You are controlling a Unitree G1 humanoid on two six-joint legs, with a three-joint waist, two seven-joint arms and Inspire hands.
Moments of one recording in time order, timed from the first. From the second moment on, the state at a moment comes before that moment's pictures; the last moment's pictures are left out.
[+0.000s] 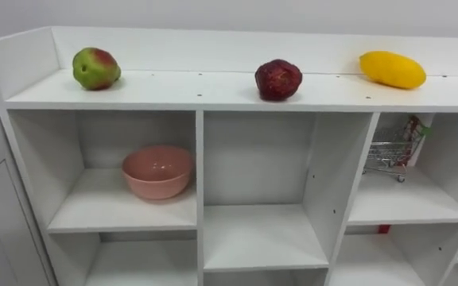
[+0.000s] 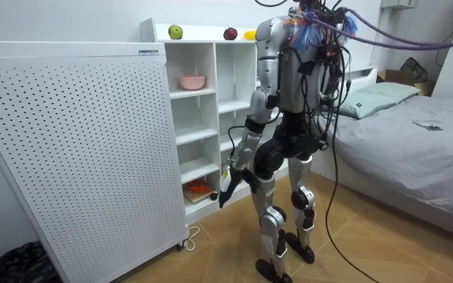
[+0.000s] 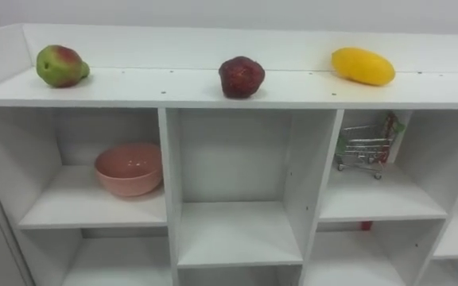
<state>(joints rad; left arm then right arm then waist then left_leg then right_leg) 0.18 0.16 0.08 1.12 0.55 0.04 0.10 0.04 -0.20 -0.10 0.84 0.27 -0.05 -0.08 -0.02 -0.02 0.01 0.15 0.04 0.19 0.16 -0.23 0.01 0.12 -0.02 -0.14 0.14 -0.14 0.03</state>
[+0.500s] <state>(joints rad) 0.21 0.16 0.07 1.07 0.56 0.02 0.13 0.00 -0.19 -0.05 0.09 0.19 -0.12 -0.28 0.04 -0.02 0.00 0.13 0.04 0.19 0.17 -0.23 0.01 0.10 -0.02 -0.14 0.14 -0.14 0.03</state>
